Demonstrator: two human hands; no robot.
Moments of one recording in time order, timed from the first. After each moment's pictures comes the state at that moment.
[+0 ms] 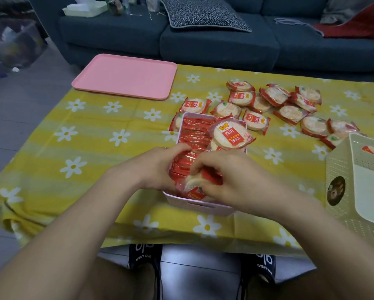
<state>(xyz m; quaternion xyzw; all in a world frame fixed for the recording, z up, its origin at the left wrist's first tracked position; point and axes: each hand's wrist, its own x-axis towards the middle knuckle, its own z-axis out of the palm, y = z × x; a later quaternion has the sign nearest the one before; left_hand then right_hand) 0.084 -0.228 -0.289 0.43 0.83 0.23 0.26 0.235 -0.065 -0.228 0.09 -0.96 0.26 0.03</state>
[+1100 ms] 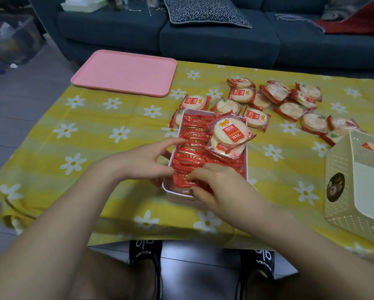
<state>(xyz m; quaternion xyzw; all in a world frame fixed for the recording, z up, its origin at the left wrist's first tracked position) 0.084 -0.241 -0.267 0.31 0.80 0.32 0.39 0.245 -0.085 -0.268 0.01 -0.96 0.27 0.00</state>
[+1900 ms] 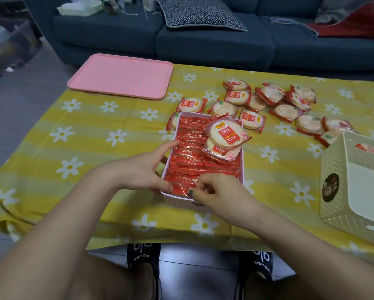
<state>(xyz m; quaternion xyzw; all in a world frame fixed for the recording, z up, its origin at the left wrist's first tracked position) 0.092 -0.243 -0.264 0.32 0.81 0.28 0.41 0.246 -0.078 -0.283 -0.13 -0.91 0.40 -0.06</state>
